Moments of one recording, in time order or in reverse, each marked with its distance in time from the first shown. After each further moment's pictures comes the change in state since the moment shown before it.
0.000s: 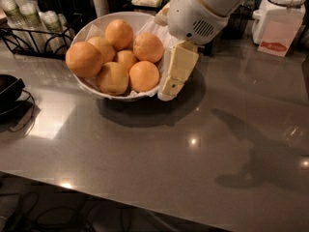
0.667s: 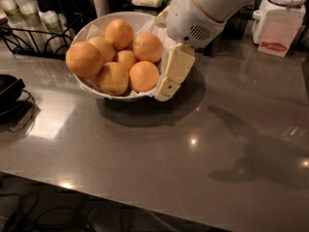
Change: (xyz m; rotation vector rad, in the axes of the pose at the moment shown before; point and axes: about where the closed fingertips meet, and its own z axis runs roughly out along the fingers) arm 0.002 -0.005 0.010 0.013 -0.028 0.025
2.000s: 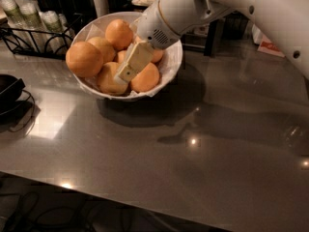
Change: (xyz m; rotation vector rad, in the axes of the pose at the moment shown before) arm -0.040 -0.062 0.082 -0.030 -0.276 0.167
